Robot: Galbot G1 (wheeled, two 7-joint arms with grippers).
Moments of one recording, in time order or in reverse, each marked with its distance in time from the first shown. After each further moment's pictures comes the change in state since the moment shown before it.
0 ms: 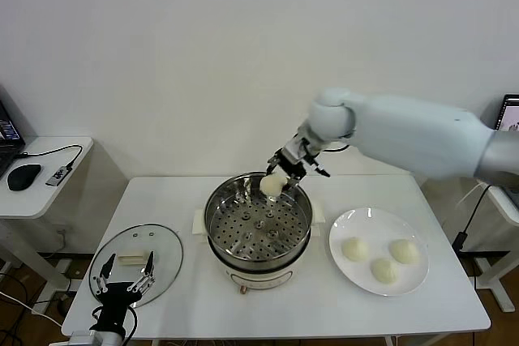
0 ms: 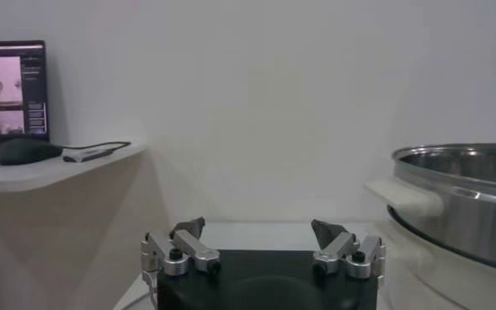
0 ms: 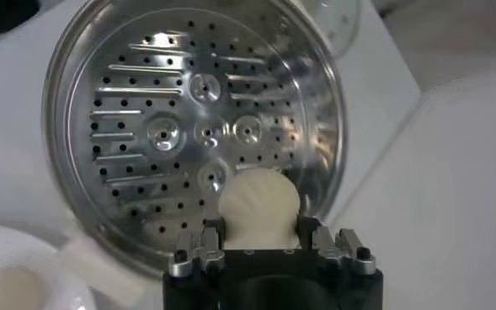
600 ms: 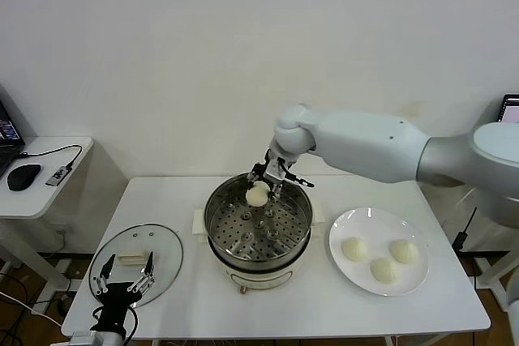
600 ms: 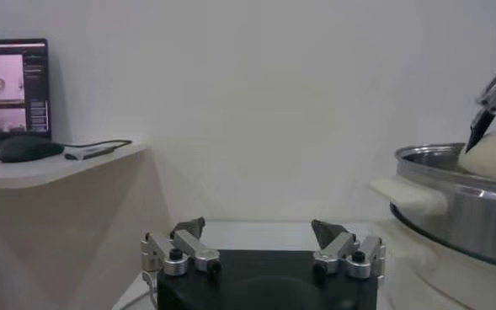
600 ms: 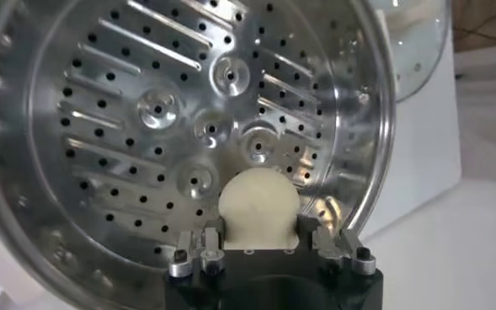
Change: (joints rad) left arm -0.005 -0.006 0.005 0.010 0.002 -0.014 0.000; right arm -0.106 0.139 0.017 -0.169 -0.256 0.210 0.059
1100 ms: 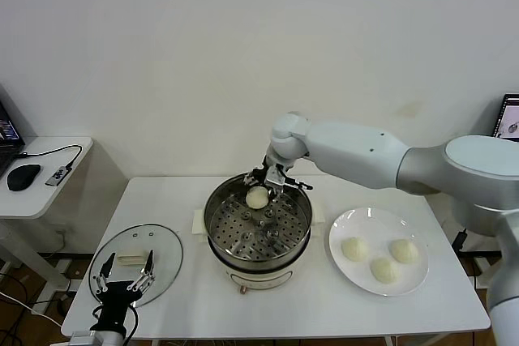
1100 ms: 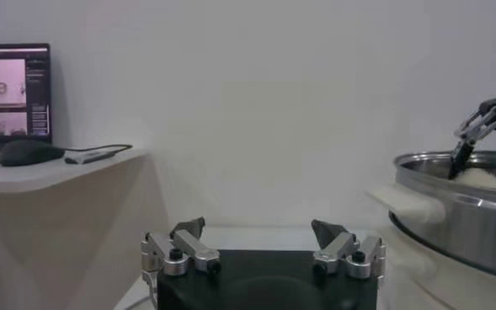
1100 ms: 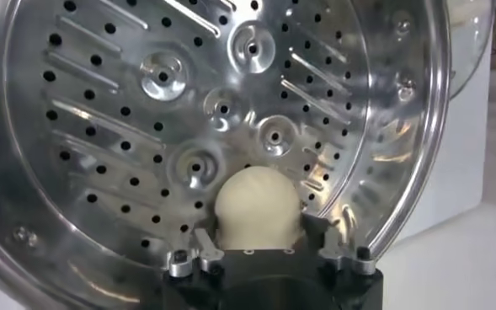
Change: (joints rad) left arm -0.004 -0.007 -0.004 -0.007 -0.004 -0.008 0.000; right arm -0.014 0.010 0.012 -0.039 -0.067 0.056 0.021
